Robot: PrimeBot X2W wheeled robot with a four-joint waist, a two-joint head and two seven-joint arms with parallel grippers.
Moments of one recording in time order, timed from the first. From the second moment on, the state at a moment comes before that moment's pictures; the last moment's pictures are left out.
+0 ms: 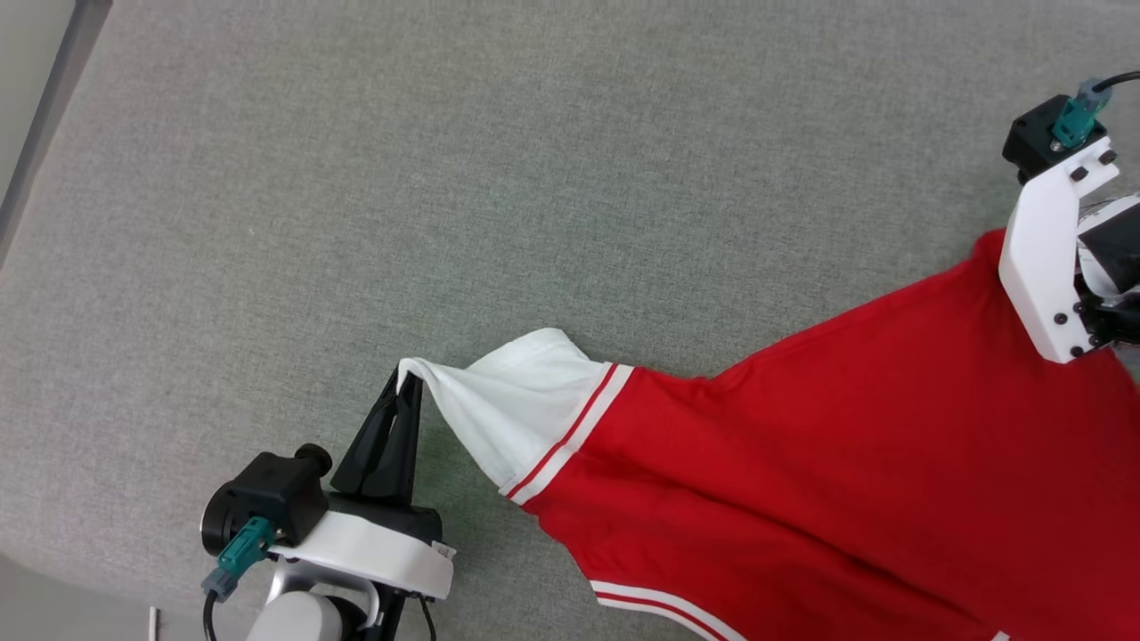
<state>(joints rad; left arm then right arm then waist) -0.11 0.14 -0.19 0.07 -0.32 -0.07 -0.26 -0.90 -0.67 0.67 0.40 0.65 0.13 0.95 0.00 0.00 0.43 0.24</state>
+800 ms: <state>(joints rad) -0.16 0.28 -0.09 -0.15 -0.32 -0.05 -0.19 -0.83 -0.70 0.58 0.22 0.77 0.13 0.41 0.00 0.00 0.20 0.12</state>
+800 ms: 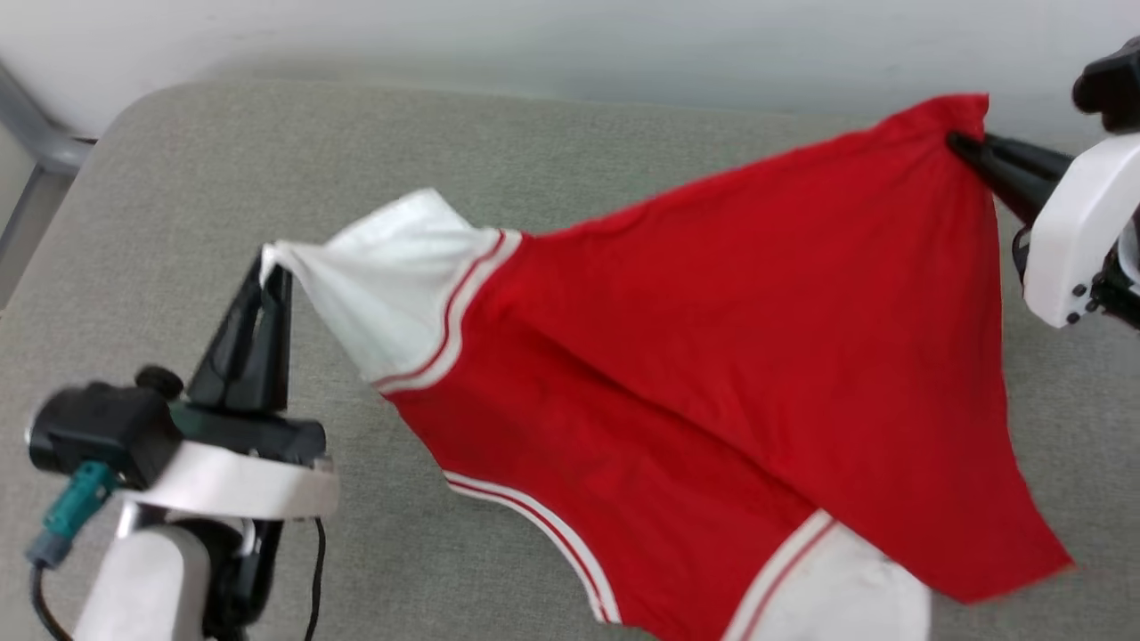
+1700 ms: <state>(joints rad) -1.02 0.44 -0.12 -0.16 -0.38 -0.12 -0.01 -1.03 -0.56 0.14 0.02 0.57 0.13 0.36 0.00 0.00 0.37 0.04</state>
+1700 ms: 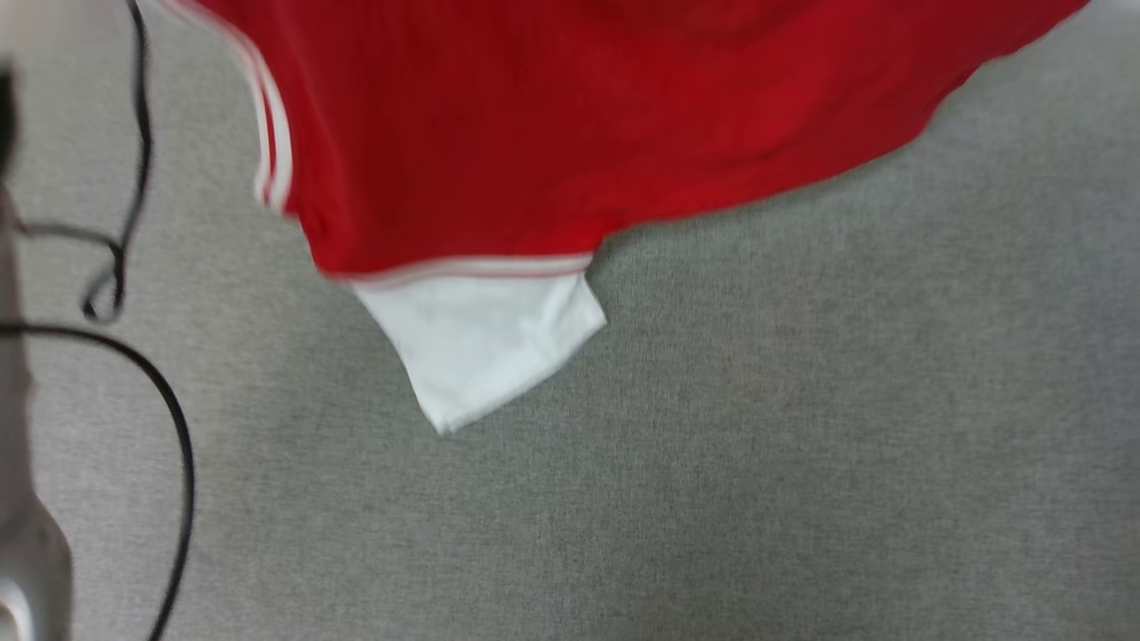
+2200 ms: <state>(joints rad) -1.65 0.50 -0.26 0.13 -0.39 -0.13 -0.03 -1.57 -0.51 0.16 0.30 0.42 0.13 0.30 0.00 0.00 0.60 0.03</state>
